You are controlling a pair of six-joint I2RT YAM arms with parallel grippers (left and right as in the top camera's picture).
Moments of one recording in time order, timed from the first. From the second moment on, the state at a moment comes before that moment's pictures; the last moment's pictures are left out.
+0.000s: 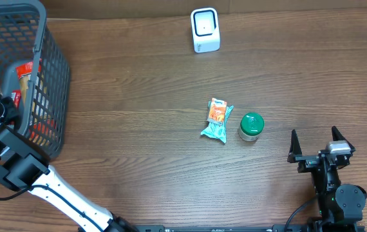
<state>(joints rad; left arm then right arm) 0.83 2.46 2.19 -1.03 -0.07 0.29 0.01 0.01 0.02 -0.03 -0.07 -0.04</state>
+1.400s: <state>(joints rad) 0.80 2.36 2.17 -1.01 -0.06 0.04 0.01 0.01 0.02 -0.03 -0.07 -0.04</state>
